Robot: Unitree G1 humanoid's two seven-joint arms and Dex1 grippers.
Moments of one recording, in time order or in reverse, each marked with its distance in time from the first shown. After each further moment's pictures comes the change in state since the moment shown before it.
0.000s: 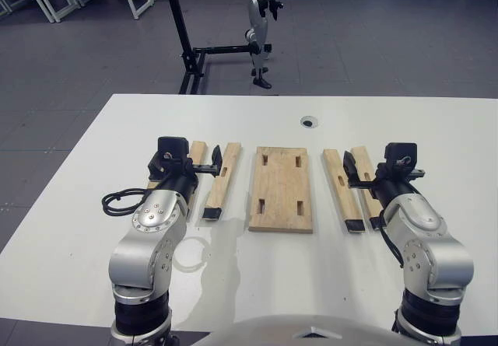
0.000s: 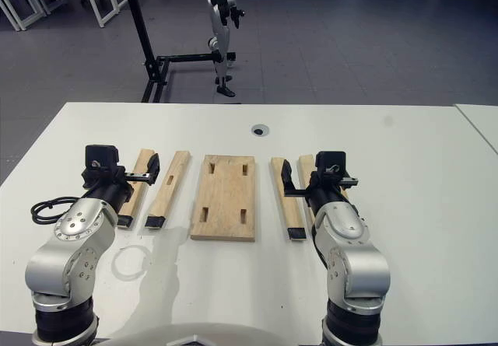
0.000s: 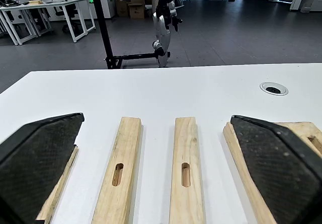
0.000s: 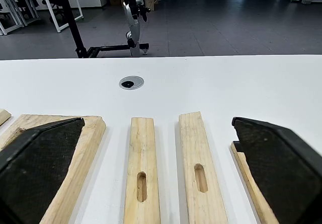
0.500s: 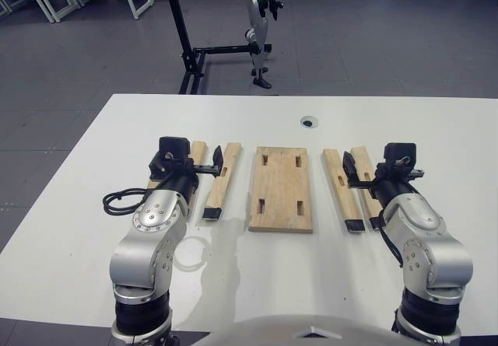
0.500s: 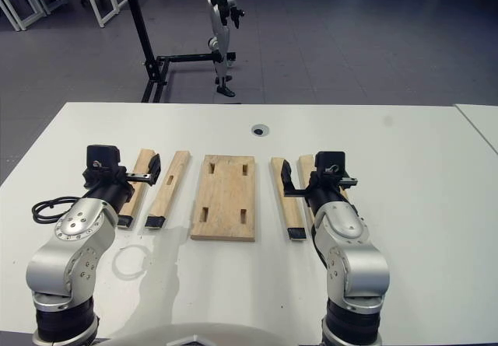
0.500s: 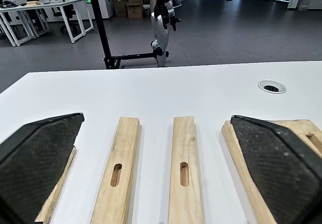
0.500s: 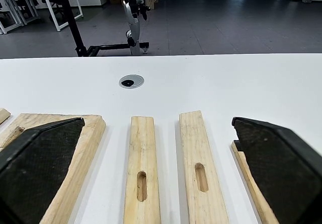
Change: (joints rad) left arm 0.000 -0.001 -0.003 0.003 0.011 -0.001 -0.025; right arm -0.002 0.000 0.002 0.005 0.000 -0.001 0.000
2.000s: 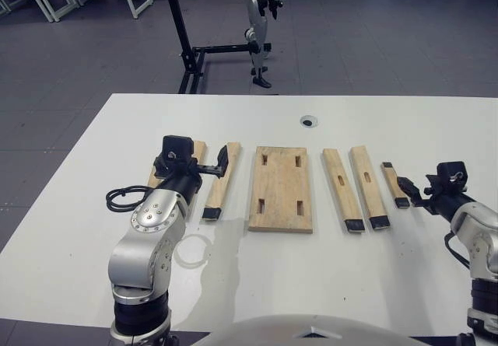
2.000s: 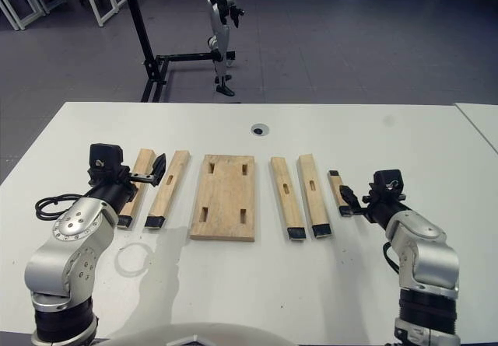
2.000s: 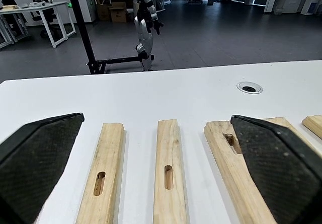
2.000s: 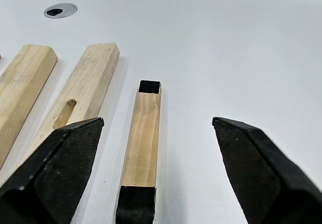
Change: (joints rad) left arm 0.001 0.004 0.006 -0.003 -0.008 -0.021 -0.082; right arm 0.029 -0.411 -0.243 0.560 0.110 -0.245 0.427
